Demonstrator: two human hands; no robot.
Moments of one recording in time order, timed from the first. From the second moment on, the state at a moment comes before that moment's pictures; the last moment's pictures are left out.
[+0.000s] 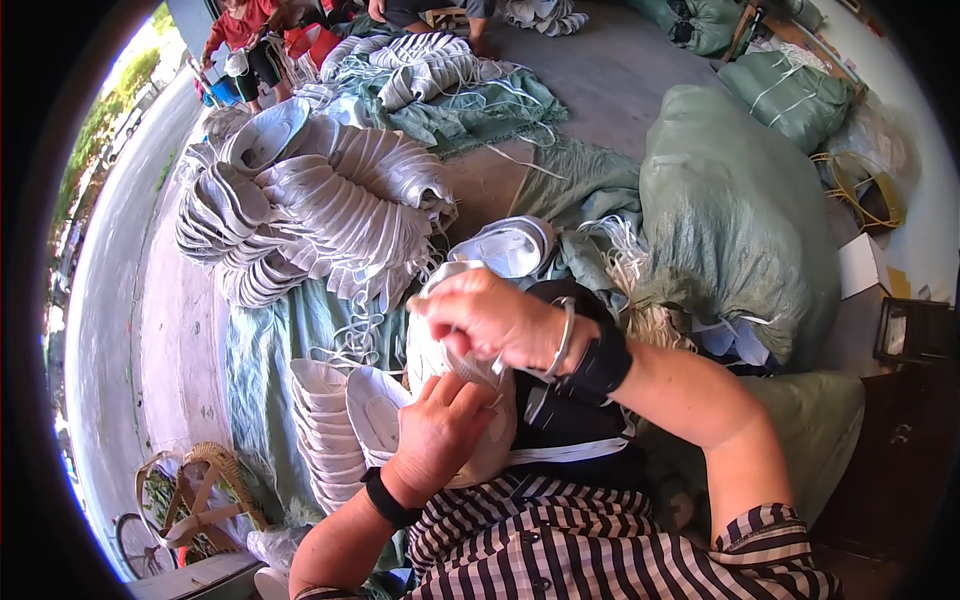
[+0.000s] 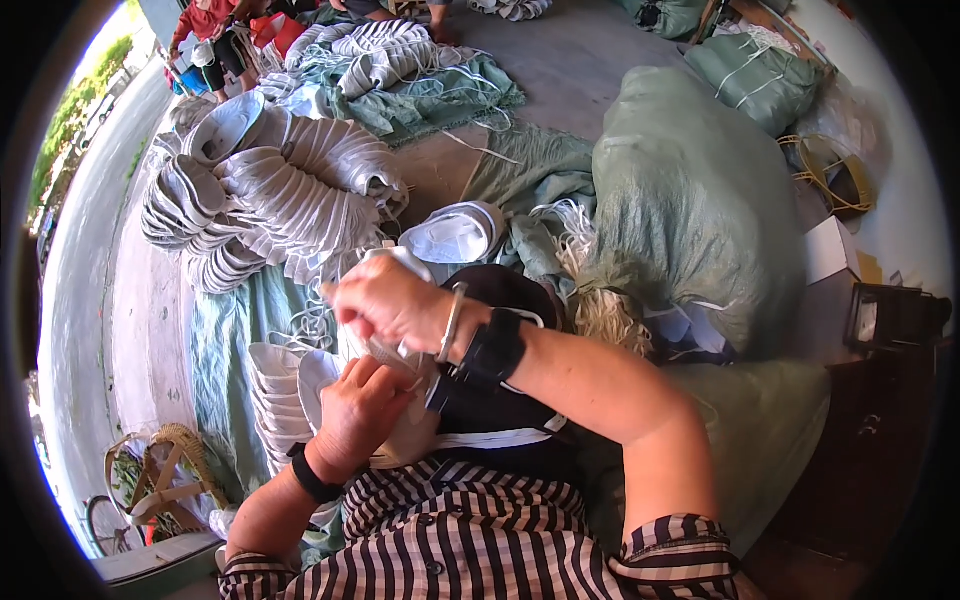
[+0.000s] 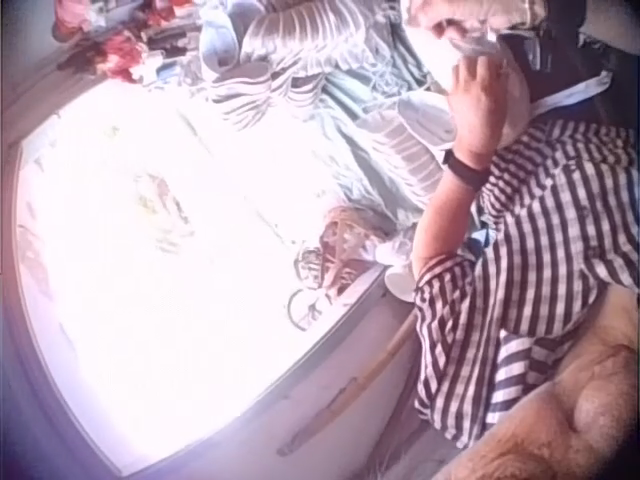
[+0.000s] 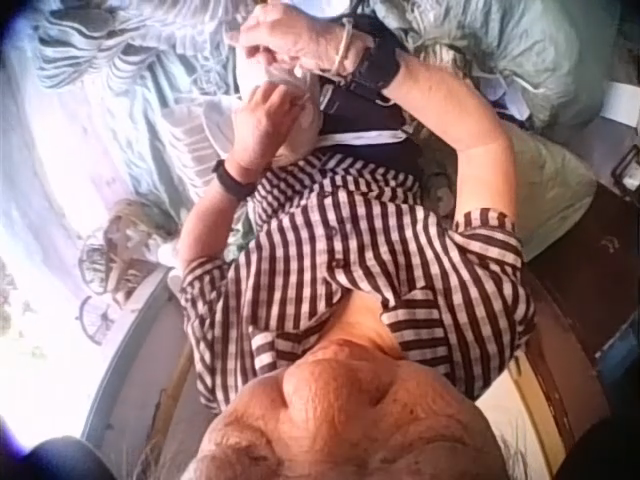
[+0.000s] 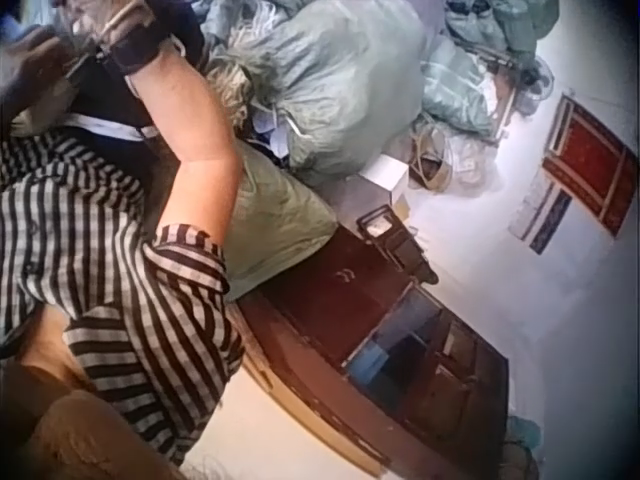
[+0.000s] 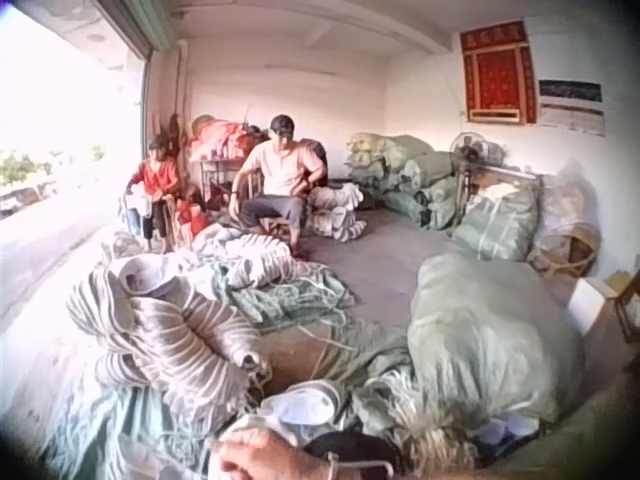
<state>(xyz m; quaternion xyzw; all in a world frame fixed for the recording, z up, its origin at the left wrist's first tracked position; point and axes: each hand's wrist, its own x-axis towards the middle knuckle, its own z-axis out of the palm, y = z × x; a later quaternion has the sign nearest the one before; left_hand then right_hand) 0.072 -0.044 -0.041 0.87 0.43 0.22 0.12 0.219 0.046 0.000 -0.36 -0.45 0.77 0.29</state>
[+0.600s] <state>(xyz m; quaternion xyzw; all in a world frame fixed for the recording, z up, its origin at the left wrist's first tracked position) 0.047 -0.068 -0.047 0.74 0.51 0.32 0.28 0.326 0.034 -0.024 -0.45 -0.21 0.77 0.39</state>
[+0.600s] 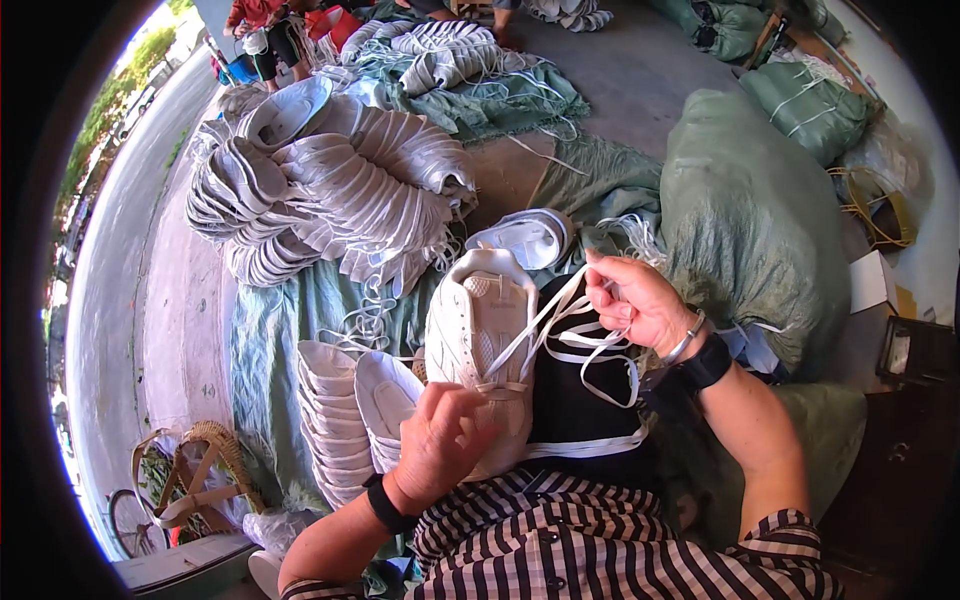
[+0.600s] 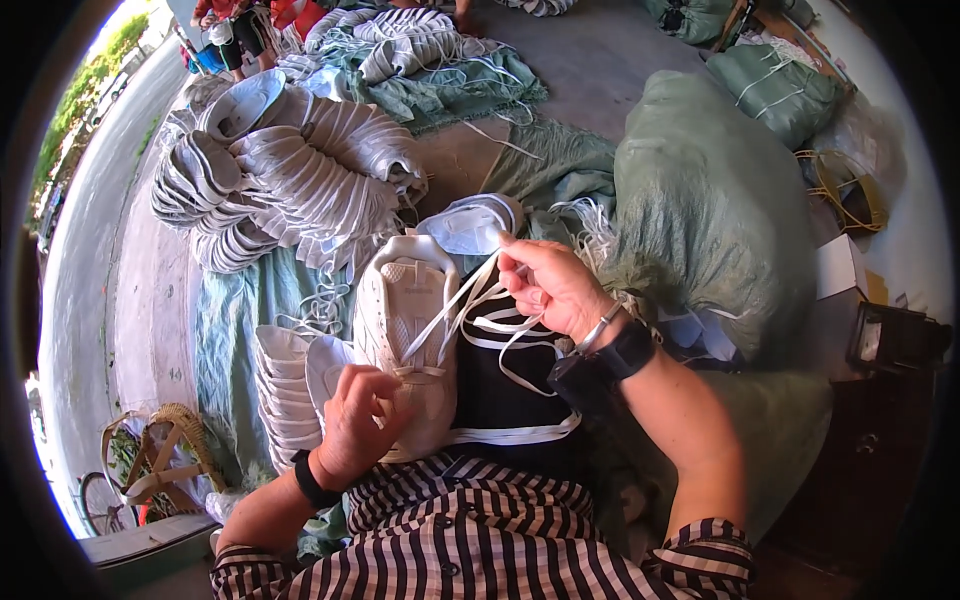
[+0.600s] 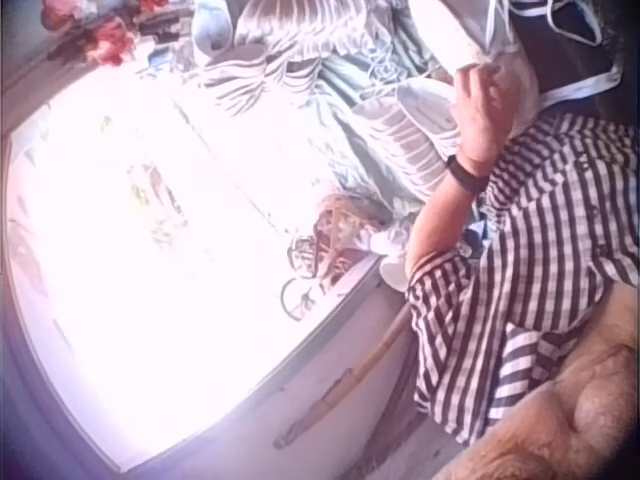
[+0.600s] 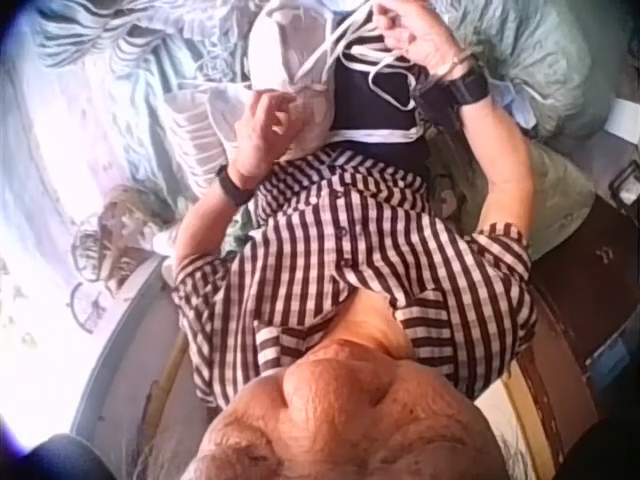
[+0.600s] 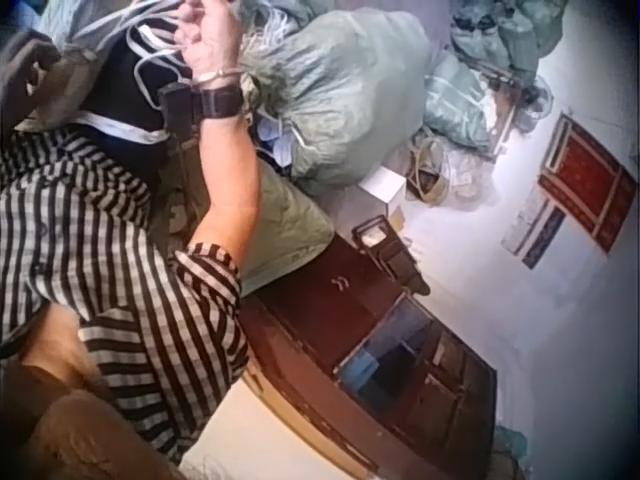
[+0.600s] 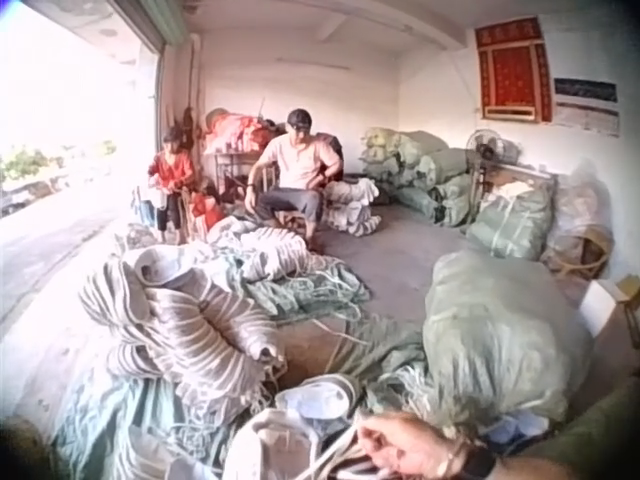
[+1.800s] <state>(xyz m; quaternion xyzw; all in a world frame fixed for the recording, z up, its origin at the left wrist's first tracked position) 0.043 -0.064 -0.042 0.71 0.45 0.35 0.42 0.287 -0.010 0.109 -0.37 -0.75 0.41 0.35</state>
